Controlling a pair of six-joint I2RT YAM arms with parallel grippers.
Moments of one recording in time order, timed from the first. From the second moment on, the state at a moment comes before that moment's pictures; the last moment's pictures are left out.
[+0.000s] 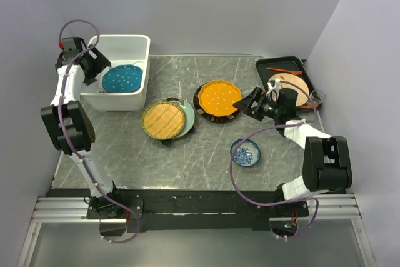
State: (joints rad) left arm 0.26 1.97 1.80 -0.58 0.09 -0.58; right arm -0.01 1.47 0.70 0.30 -0.73 0.69
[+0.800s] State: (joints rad) left arm 0.13 1.70 1.74 -0.47 0.21 -0.49; right arm -0.01 1.48 0.78 0.14 -0.57 0.64
